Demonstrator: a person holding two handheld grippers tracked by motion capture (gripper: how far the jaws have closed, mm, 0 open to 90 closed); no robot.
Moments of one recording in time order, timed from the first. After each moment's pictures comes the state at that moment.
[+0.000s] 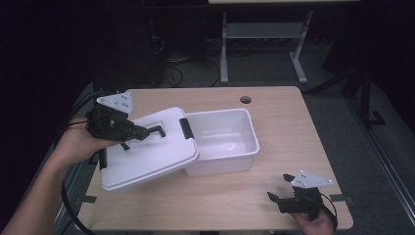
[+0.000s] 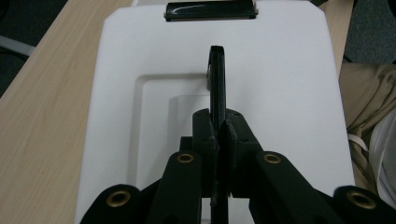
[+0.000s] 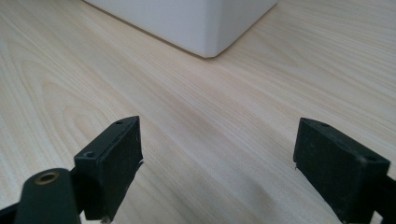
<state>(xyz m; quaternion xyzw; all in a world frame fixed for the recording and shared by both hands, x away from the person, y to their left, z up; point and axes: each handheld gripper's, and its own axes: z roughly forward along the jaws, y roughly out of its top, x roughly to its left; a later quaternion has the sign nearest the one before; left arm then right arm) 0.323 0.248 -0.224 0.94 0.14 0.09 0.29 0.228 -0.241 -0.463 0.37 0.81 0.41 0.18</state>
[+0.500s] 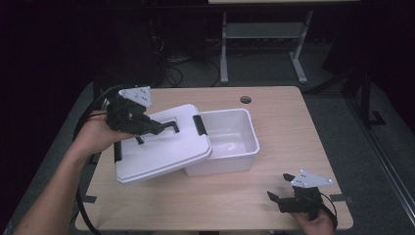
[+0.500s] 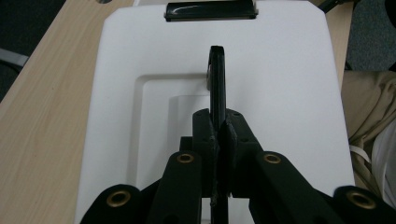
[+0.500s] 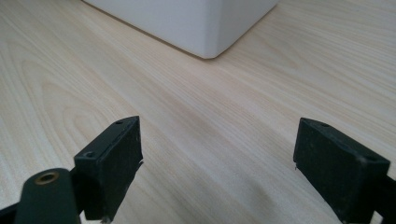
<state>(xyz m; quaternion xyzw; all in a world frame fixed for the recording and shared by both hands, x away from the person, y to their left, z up) 0.344 0.214 -0.227 0.95 0.13 0.07 0.29 0.229 -0.242 -0.464 0.37 0.81 0.41 0.18</state>
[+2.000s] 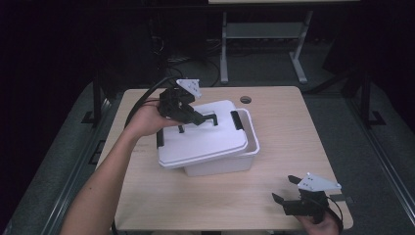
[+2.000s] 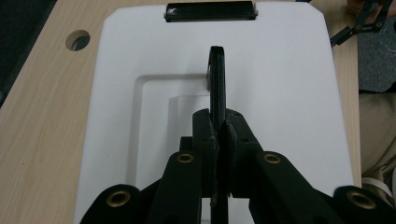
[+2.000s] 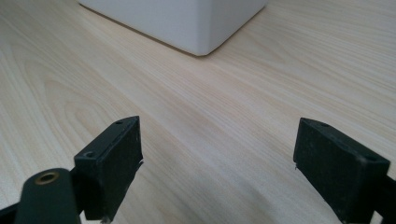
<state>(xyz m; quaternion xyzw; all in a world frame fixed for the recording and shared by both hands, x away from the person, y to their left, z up) 0.396 0.119 -0.248 0.95 0.07 0.05 0.30 0.219 -0.254 -0.462 0.38 0.80 0.42 0.18</state>
